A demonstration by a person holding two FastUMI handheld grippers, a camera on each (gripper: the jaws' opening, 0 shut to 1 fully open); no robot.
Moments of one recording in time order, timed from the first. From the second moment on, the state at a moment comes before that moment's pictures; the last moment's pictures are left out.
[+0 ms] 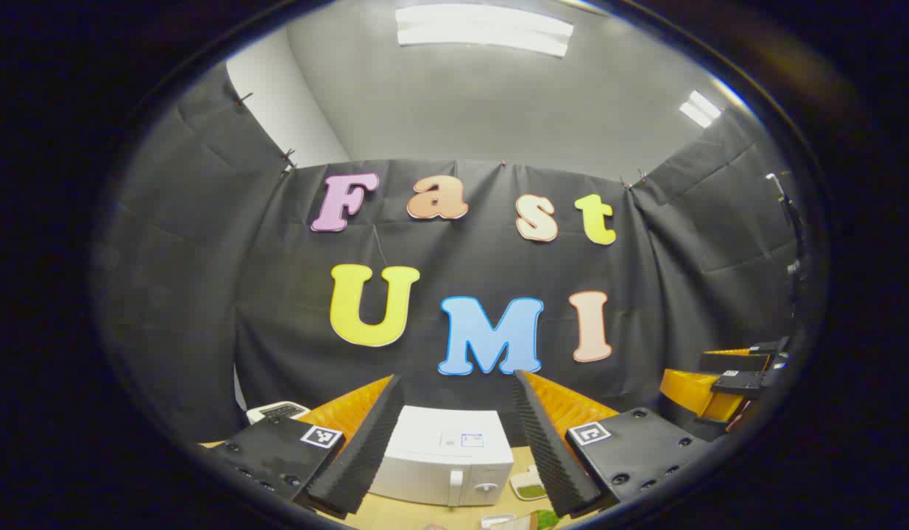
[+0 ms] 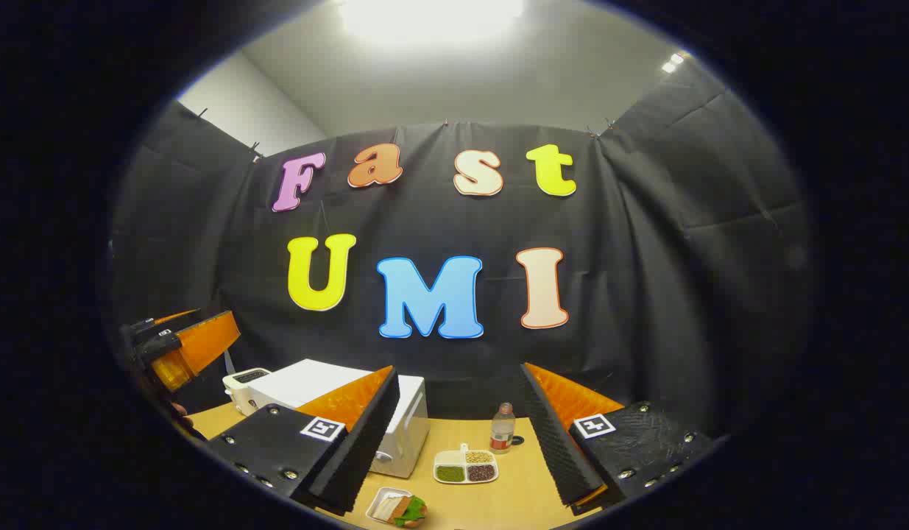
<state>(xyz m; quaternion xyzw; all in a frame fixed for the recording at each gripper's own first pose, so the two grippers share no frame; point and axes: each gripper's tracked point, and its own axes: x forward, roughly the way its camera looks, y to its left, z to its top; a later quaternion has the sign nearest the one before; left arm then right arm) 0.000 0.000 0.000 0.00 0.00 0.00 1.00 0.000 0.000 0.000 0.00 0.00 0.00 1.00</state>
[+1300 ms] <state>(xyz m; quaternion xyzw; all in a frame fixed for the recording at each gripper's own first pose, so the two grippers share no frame) 0.033 0.030 -0.078 0.00 0.07 -0.08 0.99 0.014 0.054 -0.026 0.02 0.01 -0.04 1.00</state>
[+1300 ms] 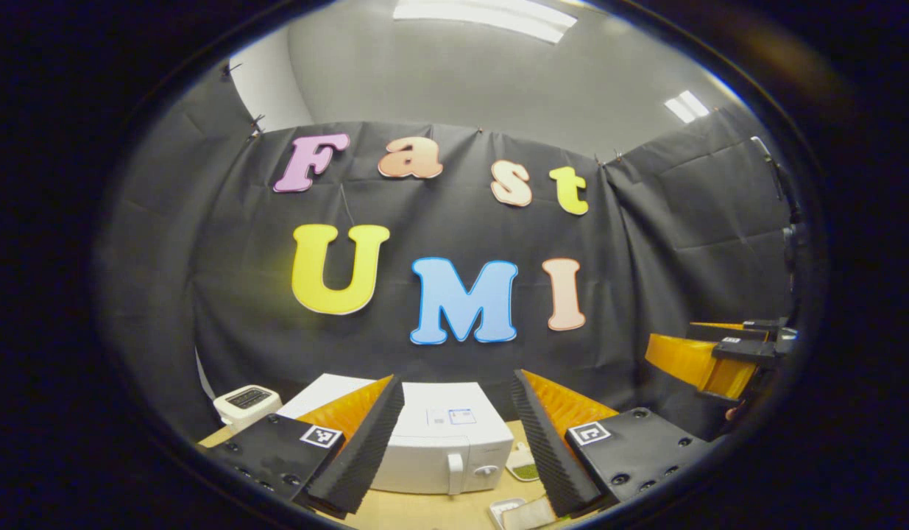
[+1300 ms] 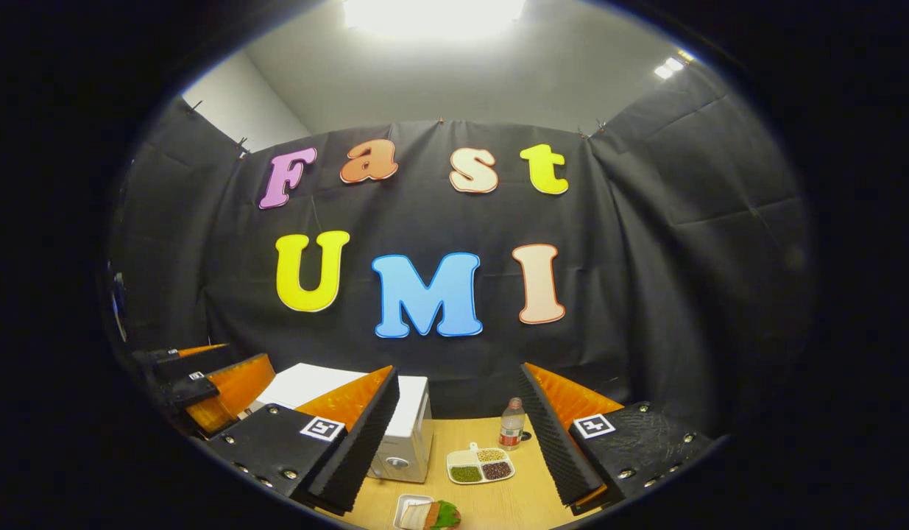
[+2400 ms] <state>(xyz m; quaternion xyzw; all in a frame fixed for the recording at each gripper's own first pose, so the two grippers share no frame) 0.109 0.021 -0.387 -0.01 0.33 -0.05 0.94 0.030 0.016 -0.072 -0.02 0.07 -0.03 1.00</state>
